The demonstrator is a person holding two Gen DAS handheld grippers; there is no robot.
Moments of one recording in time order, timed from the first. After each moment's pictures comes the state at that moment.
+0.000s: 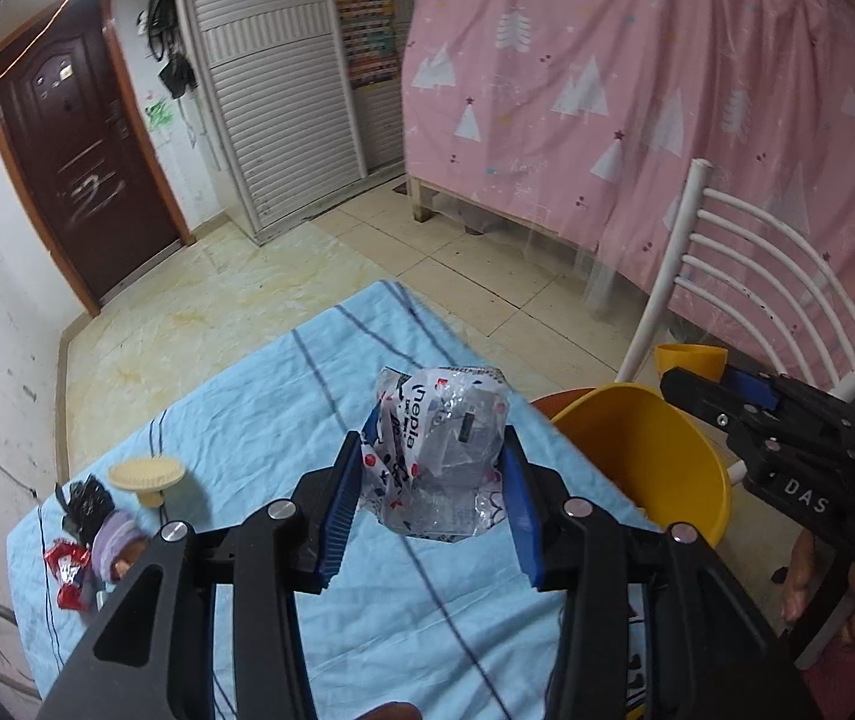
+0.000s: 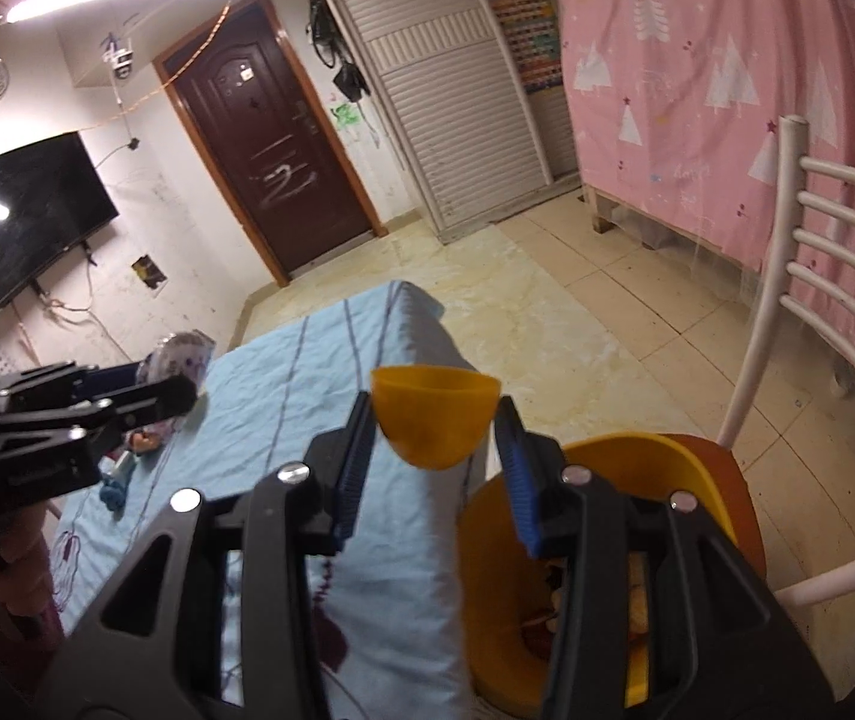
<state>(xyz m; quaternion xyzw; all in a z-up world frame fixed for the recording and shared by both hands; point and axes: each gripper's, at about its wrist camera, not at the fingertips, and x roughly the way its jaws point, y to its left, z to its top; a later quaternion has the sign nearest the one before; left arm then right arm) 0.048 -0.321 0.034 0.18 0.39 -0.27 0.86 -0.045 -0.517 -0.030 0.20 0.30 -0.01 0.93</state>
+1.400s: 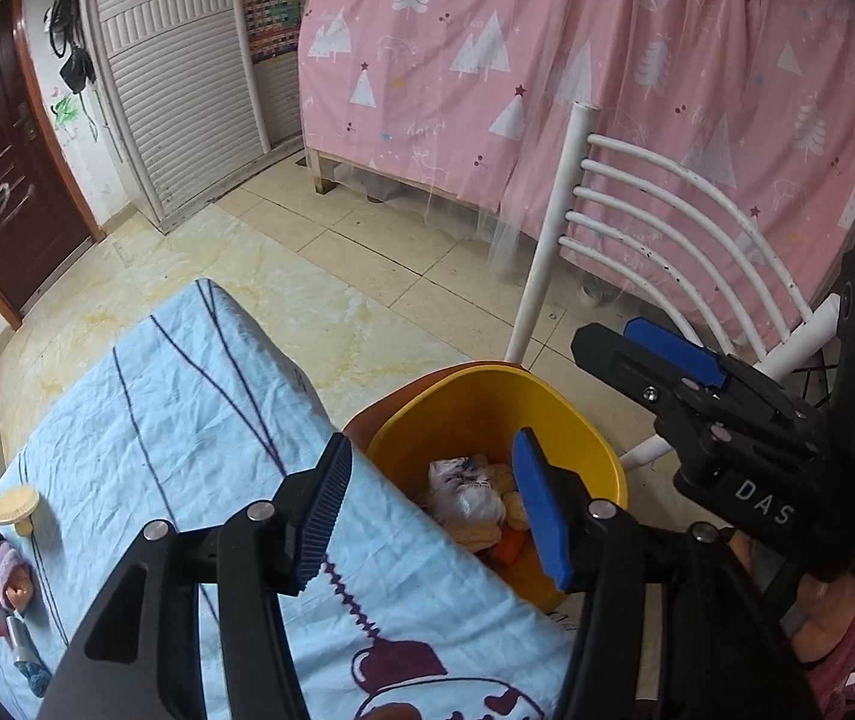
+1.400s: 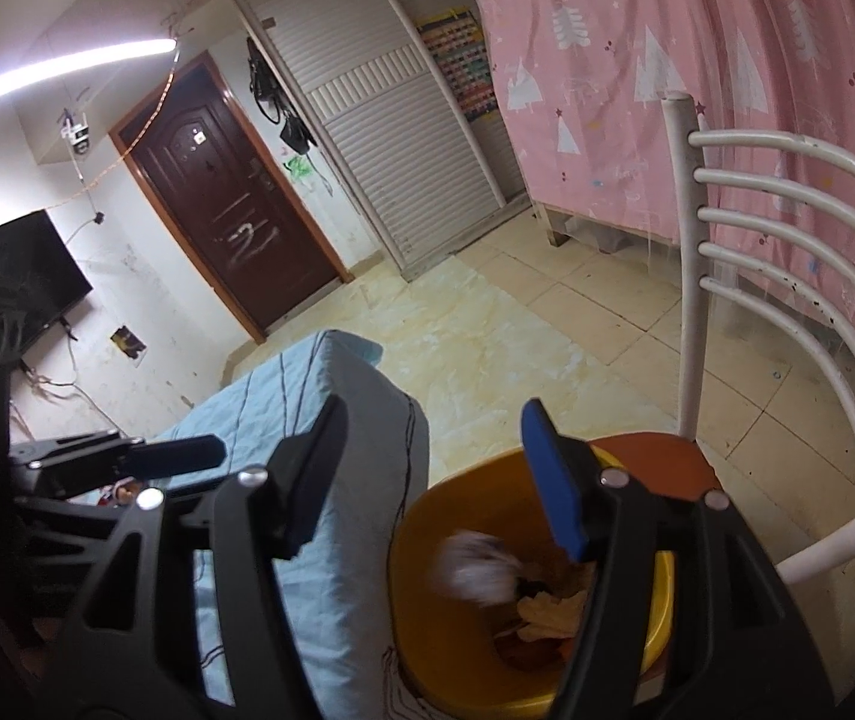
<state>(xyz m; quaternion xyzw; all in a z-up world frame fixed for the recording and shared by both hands) 0.017 -0.411 0.011 0.18 0.44 -0.35 0.81 -0.086 -0.577 -0.038 0.26 0.26 -0.06 0.93</state>
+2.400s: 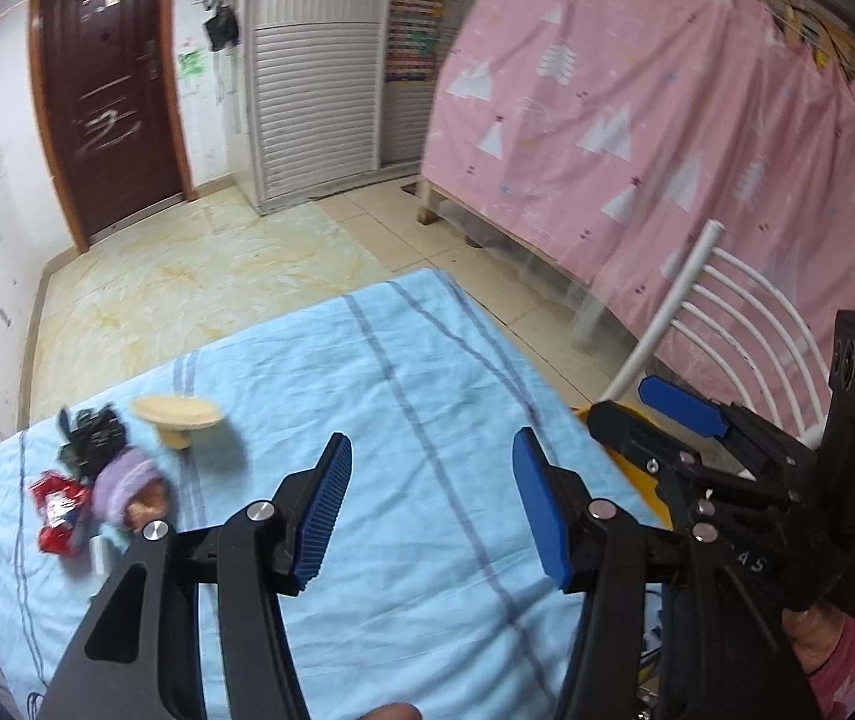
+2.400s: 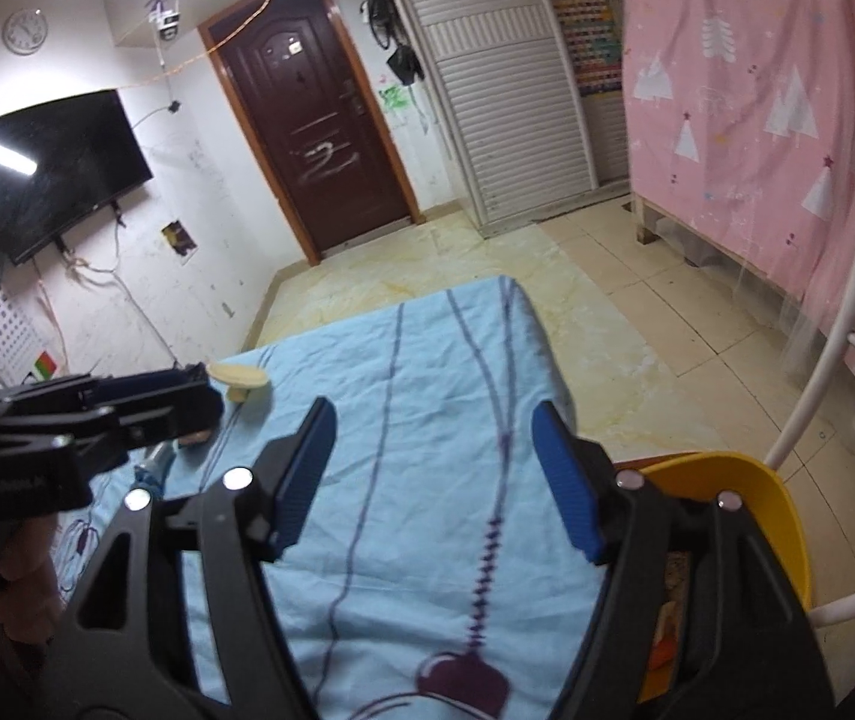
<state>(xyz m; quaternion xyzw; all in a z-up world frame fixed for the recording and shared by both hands) 0.068 -0.231 0.039 0.07 0.42 -0.27 0.86 -0.009 -0.429 -0.014 0.16 0.31 0.03 0.94</state>
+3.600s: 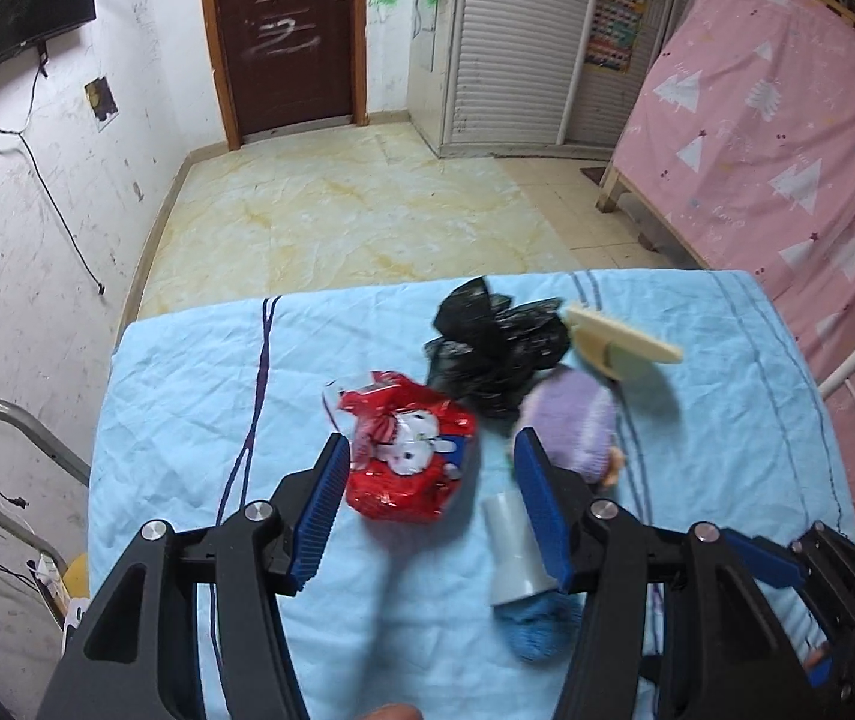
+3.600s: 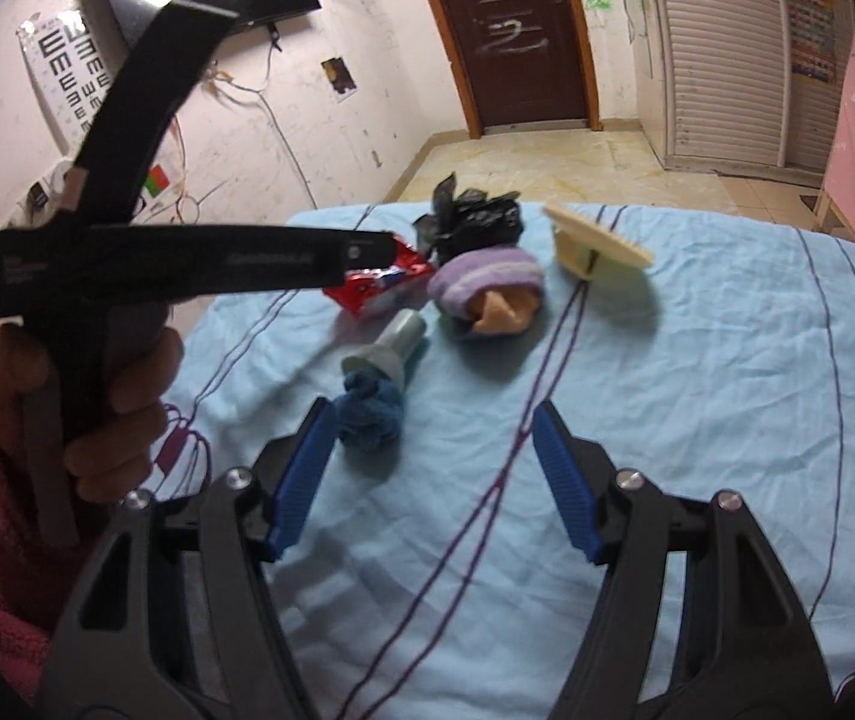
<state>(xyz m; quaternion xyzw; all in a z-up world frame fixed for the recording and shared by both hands) 0.155 -0.018 -0.024 0.02 0.48 -0.09 0.87 0.042 -0.193 -0.043 0.05 0.41 0.23 0.88</state>
